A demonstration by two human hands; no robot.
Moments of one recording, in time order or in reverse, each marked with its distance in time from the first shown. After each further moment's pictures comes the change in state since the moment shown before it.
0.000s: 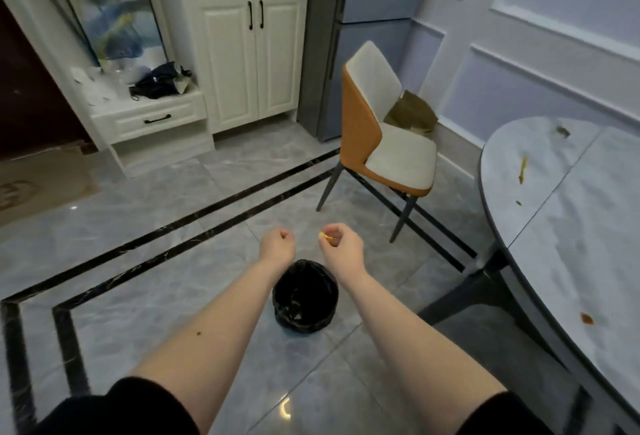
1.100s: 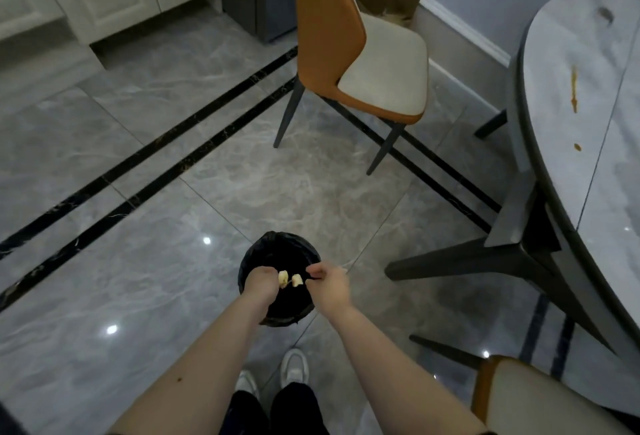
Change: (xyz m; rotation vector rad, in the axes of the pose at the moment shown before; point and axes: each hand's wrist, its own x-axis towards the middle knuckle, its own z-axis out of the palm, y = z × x) left_hand 0.194 -0.110 0.144 -0.116 -0.394 -0.642; right_hand 0.143 0.192 0.103 -0.112 -0.055 0.589
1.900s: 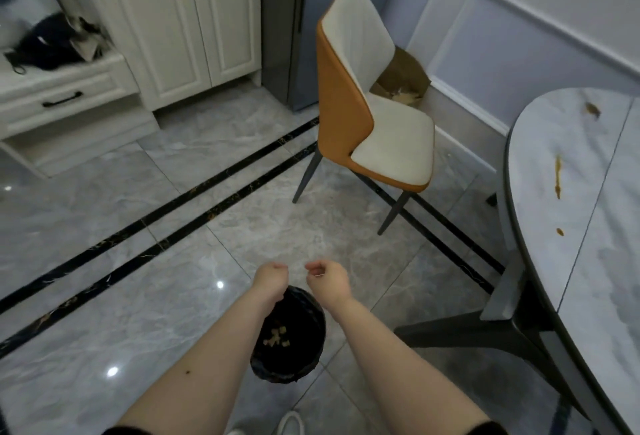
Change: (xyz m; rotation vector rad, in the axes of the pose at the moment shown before) left_hand -0.068 0.109 -0.013 0.003 0.097 0.258; right_hand 0.006 -0.119 -0.064 -0.046 -0.114 -0.207
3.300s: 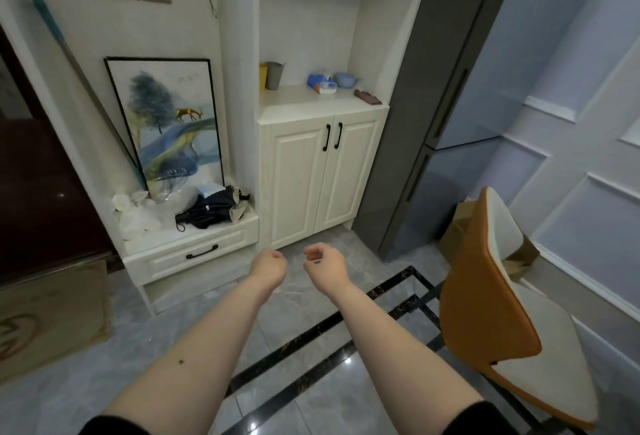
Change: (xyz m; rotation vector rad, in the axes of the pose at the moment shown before) left_hand 0.153 0.316 -0.451 -0.028 0.297 0.374; right_hand 0.154 -0.536 0.186 -0.044 0.006 -0.514
